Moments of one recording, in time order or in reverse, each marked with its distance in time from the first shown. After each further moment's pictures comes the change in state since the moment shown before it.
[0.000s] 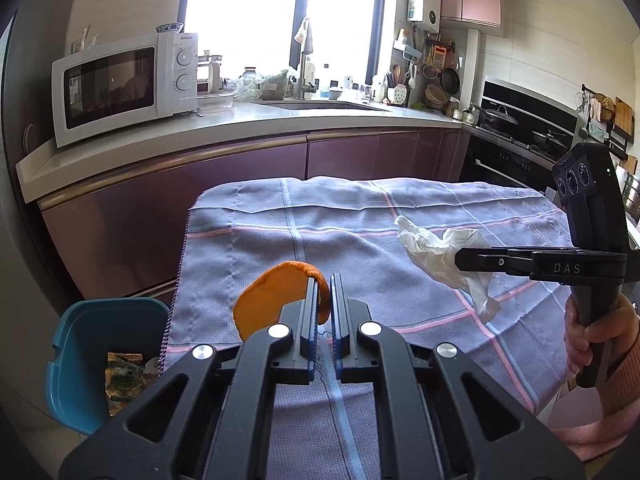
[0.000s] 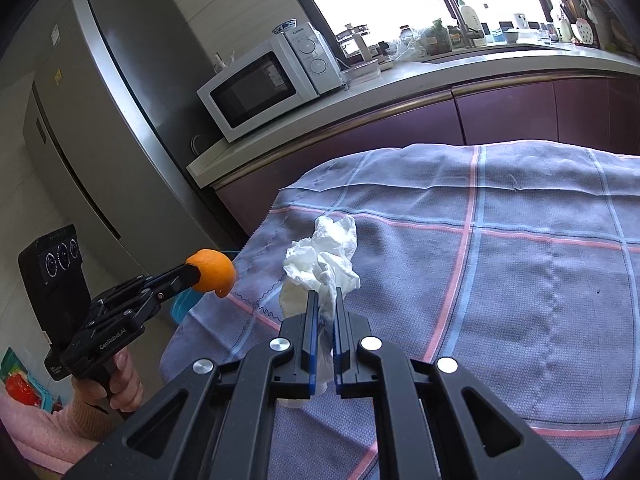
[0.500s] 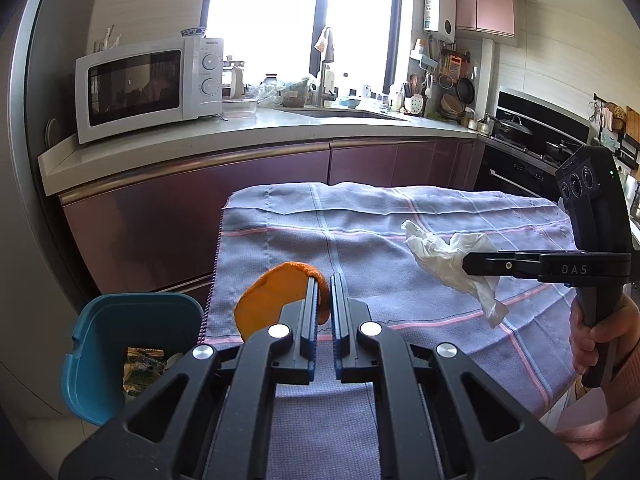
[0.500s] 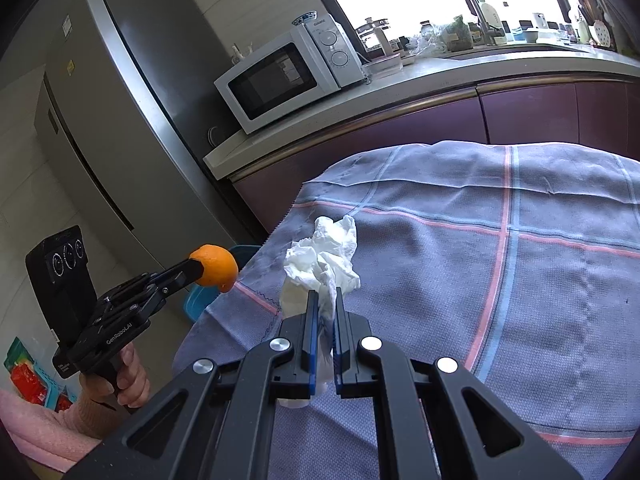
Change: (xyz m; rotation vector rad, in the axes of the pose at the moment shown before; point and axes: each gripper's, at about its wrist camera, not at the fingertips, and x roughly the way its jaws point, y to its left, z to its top) left arm -0.019 0.023 -0.006 -0.028 -0.029 0.057; right arm 0.018 0.020 0.003 -0.029 0.024 0.056
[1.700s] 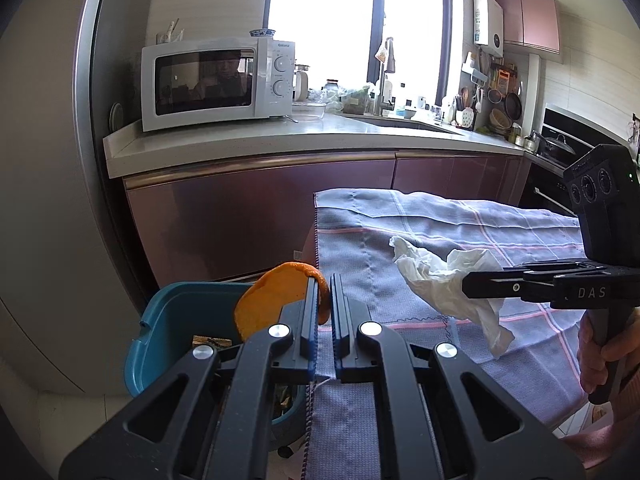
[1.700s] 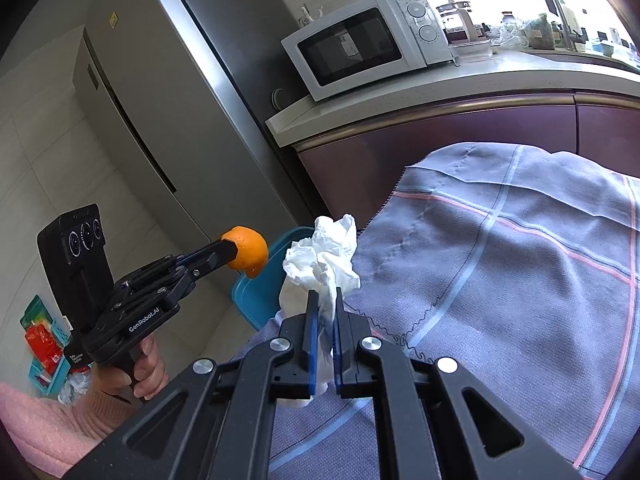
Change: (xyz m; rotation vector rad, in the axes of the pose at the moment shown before) left arm -0.038 0.071 -0.009 -0.077 -0.019 0.163; right arm 0.073 0.082 0.017 -0.125 0.100 0.157
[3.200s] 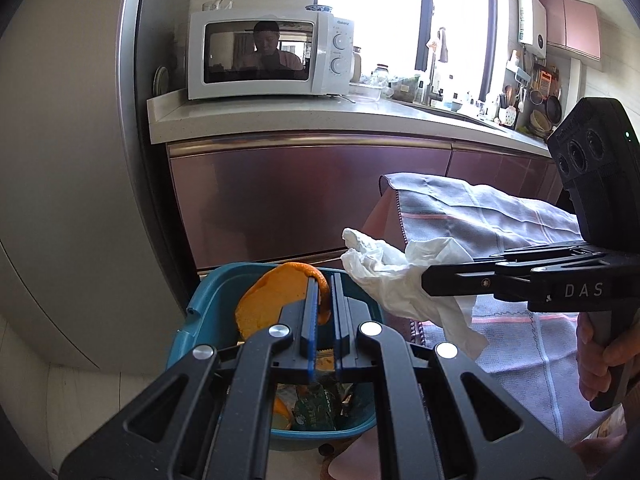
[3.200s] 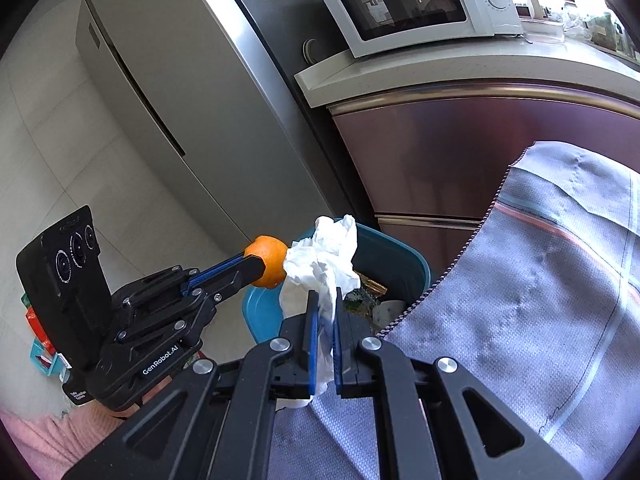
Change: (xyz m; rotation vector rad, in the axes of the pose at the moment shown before) left arm 0.032 0.073 -0.011 -0.079 0.061 0.111; right arm 0.110 0.041 0.039 -0.075 0.155 0.061
